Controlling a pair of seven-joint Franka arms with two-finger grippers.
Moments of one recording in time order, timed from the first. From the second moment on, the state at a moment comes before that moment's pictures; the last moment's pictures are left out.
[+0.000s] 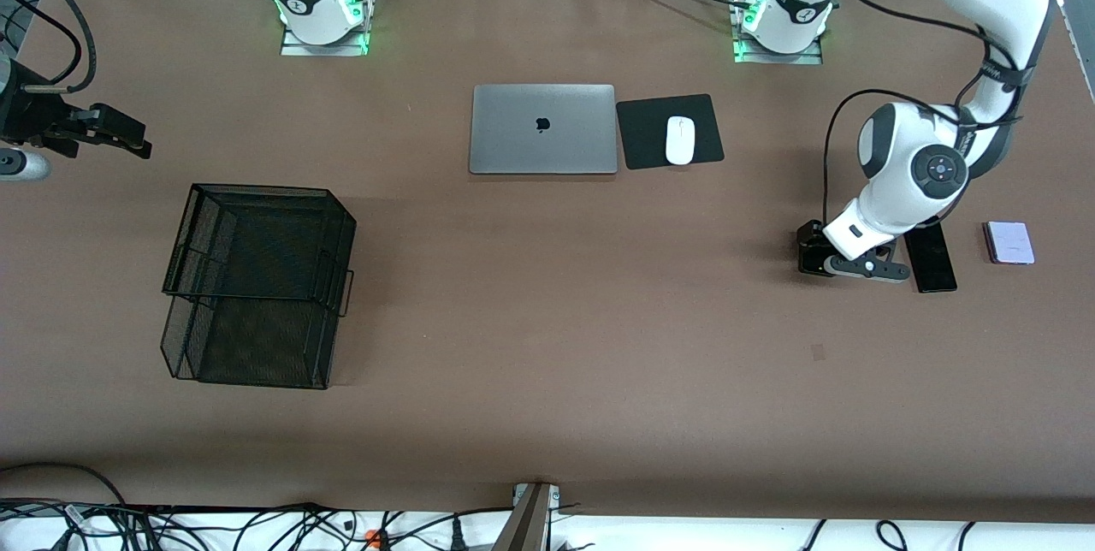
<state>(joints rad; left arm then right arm) 0.08 0.39 -0.06 -2.22 0.13 2.59 0.05 -0.05 0.03 0.02 -1.64 -0.02 1.60 -0.04</state>
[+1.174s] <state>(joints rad) 0.09 0.45 -0.11 -2.08 0.13 2.43 0.05 -0.05 0.03 0.02 -1.64 -0.02 1.60 -0.04</state>
